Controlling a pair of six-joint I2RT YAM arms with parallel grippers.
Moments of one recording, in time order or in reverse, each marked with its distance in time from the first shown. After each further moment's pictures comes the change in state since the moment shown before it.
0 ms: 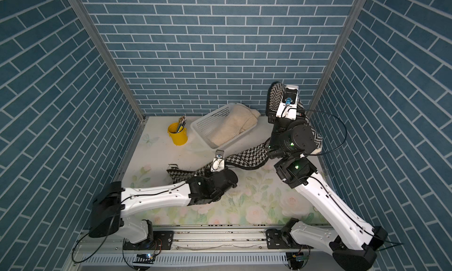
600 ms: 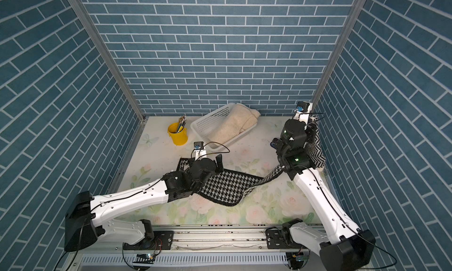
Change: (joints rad) left arm 0.183 -0.280 -0.137 0.021 0.206 -0.106; right arm -0.382 0.072 -0.131 -0.245 0.096 0.232
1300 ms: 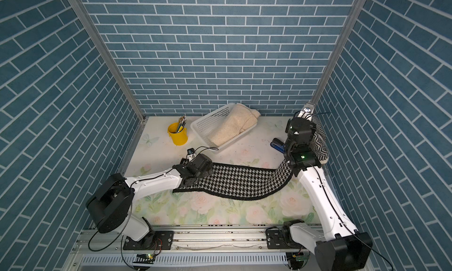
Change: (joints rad) left arm 0.298 0.243 -0.110 -0.058 0.288 -0.230; right arm -0.075 -0.037 -0.072 -0.146 -0.496 0.335
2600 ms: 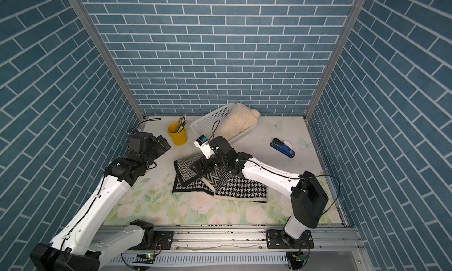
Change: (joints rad) left arm 0.477 -0.535 0.183 -0.314 0.086 0.219; right arm 0.664 0.483 0.140 -0.148 -0.858 0.150
